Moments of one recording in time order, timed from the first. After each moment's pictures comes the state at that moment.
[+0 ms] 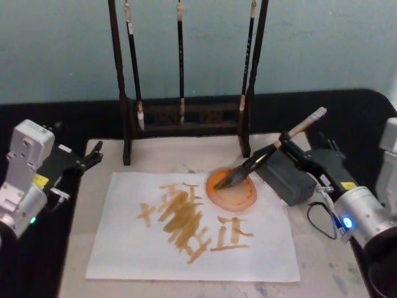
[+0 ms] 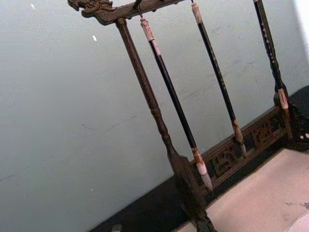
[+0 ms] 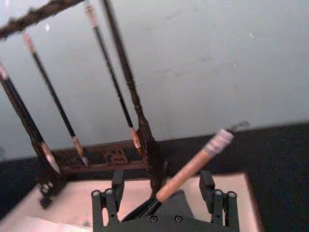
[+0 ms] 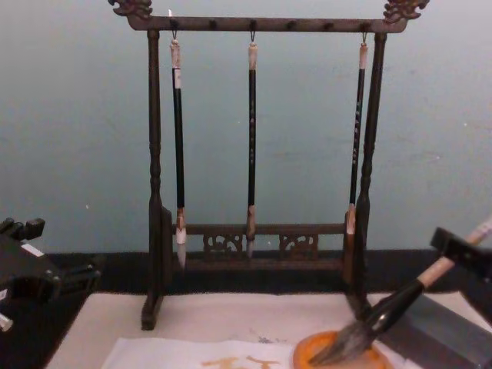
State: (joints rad) left arm -0.20 0.60 0.45 -1.41 -0.25 -0.12 0.03; right arm 0.08 0.45 -0.37 -1.52 0.74 -0.13 0.03
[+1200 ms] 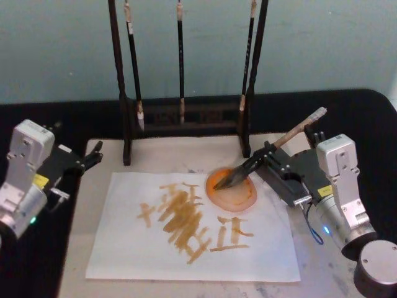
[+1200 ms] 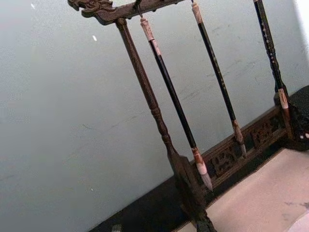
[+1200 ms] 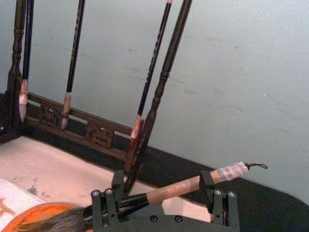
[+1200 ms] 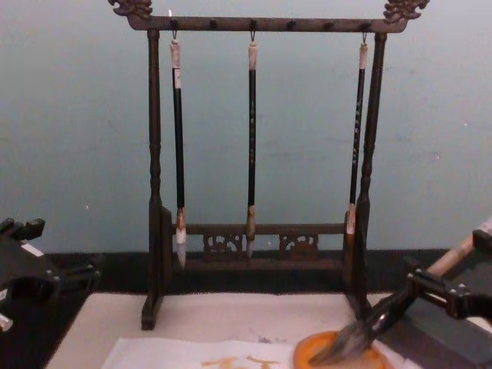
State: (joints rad) left arm -0.20 0.60 0.45 -1.41 -0.25 -0.12 0.03; right arm 0.15 0.43 -0.50 -1.42 0.16 -0.22 -0.18
